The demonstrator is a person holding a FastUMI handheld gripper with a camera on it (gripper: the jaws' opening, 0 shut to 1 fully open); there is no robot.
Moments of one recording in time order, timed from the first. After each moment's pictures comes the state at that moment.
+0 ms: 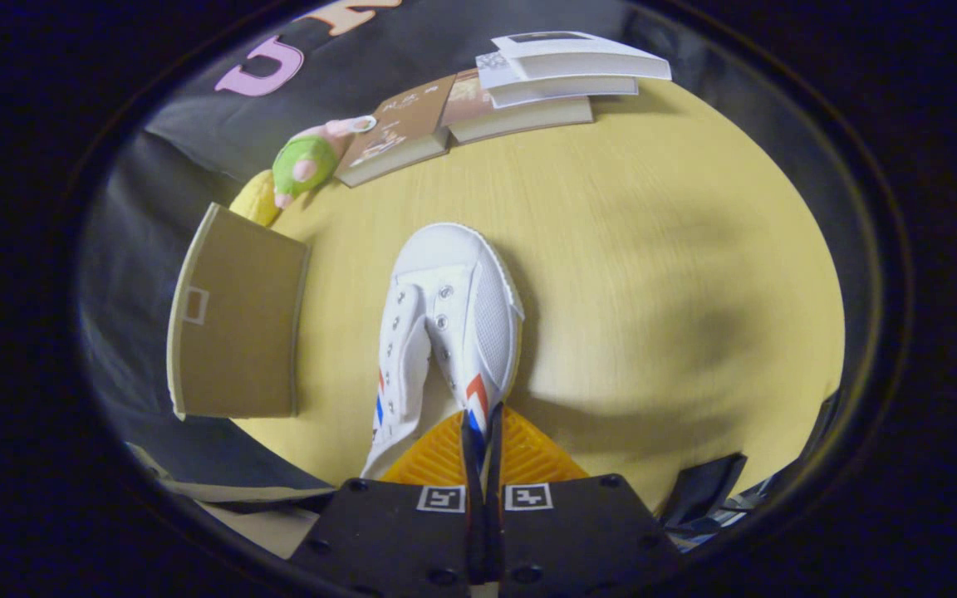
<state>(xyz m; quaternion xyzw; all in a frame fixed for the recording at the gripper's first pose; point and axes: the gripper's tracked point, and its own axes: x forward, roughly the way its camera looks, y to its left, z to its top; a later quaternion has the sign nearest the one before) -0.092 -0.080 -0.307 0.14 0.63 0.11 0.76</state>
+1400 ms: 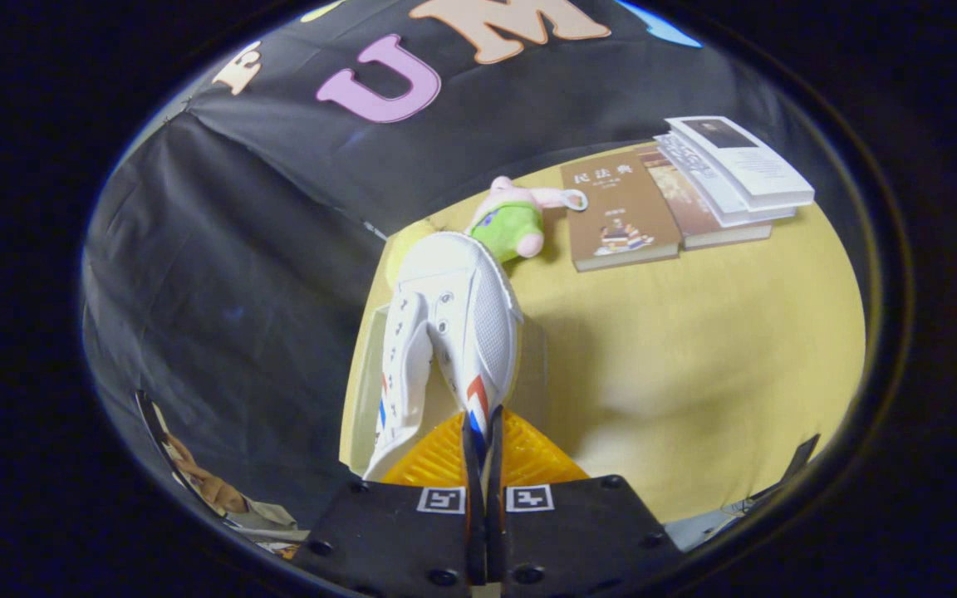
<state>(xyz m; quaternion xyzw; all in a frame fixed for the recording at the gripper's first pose) -0.034 0.177 -0.135 0.20 0.56 0.19 0.78</state>
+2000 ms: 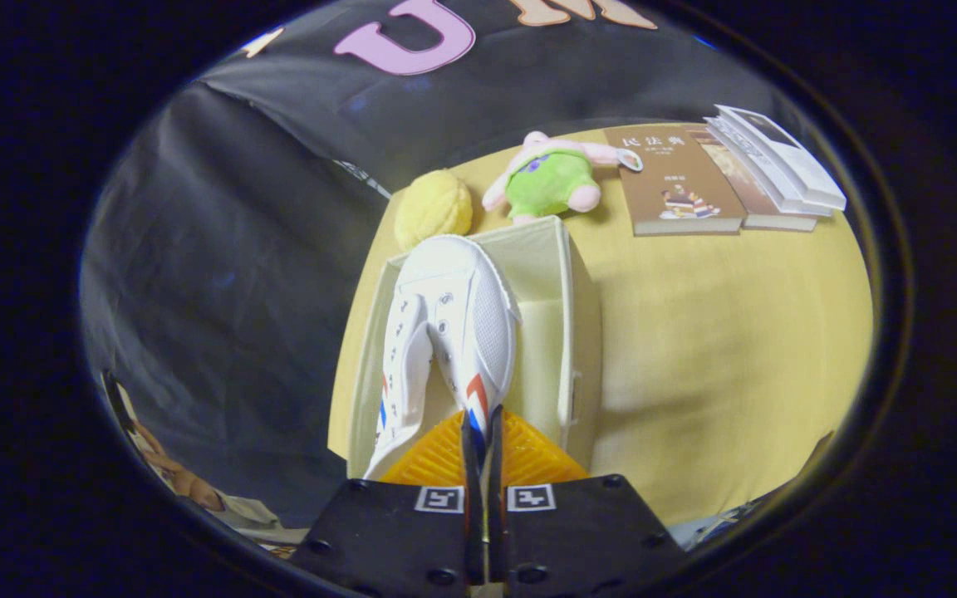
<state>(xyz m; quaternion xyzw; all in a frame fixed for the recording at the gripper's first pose) -0.053 0.242 -0.185 0.13 0.59 0.19 0.77</state>
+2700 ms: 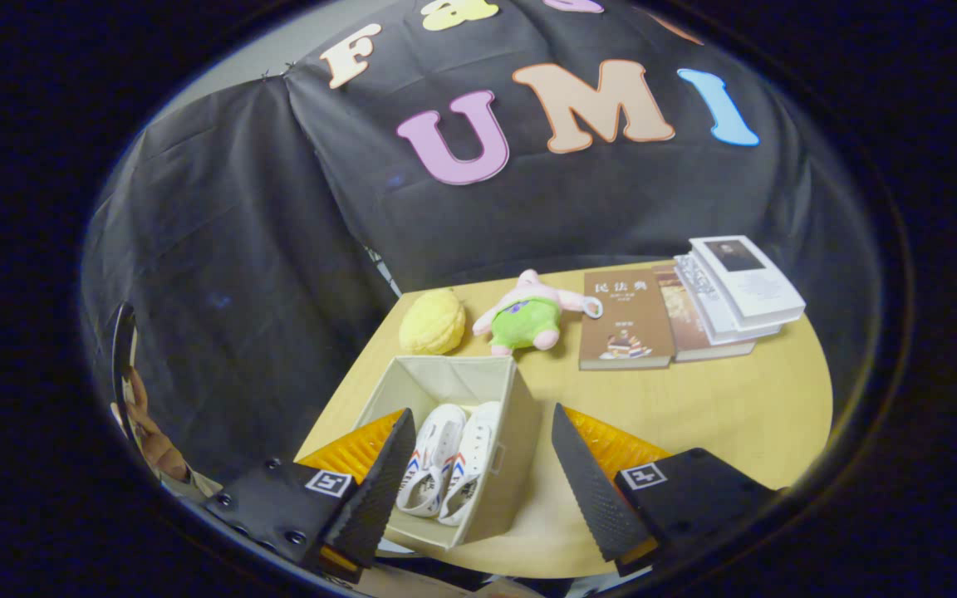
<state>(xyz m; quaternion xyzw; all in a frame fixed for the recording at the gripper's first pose) -0.016 0.153 -0.076 0.10 0.36 0.19 0.91</state>
